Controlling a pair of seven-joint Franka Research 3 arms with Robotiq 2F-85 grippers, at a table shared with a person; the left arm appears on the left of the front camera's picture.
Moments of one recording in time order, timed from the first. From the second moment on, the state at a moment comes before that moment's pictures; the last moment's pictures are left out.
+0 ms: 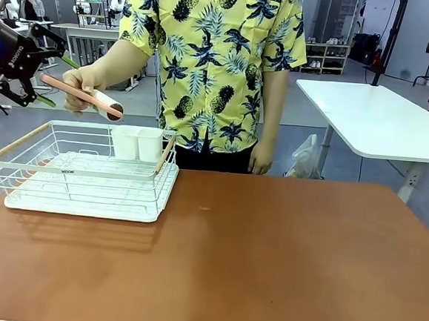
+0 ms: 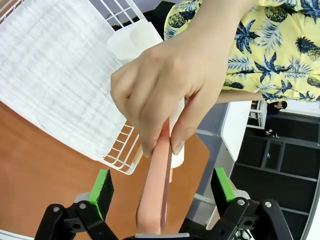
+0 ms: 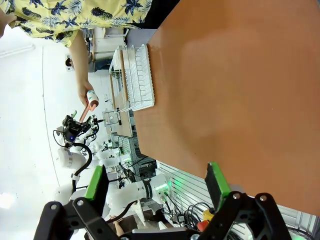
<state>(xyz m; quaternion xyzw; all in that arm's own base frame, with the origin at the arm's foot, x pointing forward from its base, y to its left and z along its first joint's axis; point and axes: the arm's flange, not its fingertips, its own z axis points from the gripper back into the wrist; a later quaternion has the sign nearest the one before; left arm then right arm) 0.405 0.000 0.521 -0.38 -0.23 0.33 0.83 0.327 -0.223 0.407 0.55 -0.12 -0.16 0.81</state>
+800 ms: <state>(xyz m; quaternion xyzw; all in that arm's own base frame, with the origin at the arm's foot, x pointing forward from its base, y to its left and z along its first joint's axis) 0.412 0.002 0.520 -0.38 -0.24 0.34 0.83 0.327 -0.223 0.407 0.55 -0.12 -0.16 0.81</state>
